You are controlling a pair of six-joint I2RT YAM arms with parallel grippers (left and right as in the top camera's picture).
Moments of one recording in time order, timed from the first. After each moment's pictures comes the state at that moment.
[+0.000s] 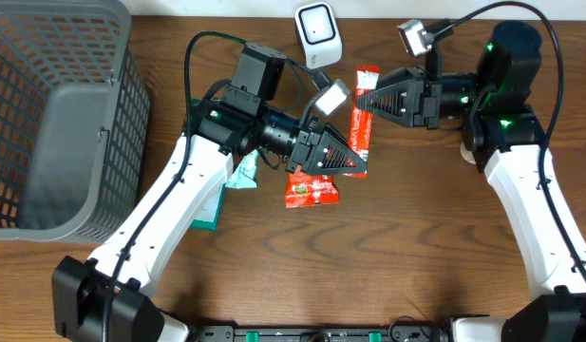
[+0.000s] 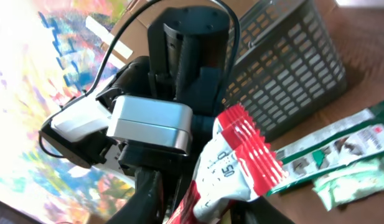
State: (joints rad) left arm -0.46 1.62 1.43 -0.62 1.47 -0.04; right arm 0.08 1.52 1.28 0.09 -1.54 0.62
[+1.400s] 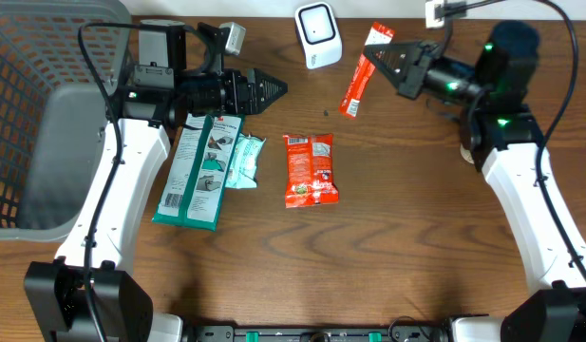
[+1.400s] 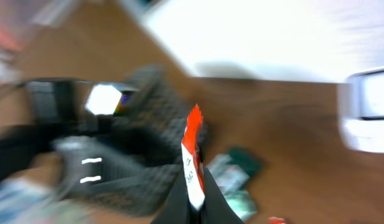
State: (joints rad) left arm -0.12 1.62 1.43 -0.57 0.86 -0.23; right arm 0.09 1.53 1.28 -0.01 -0.90 0.48
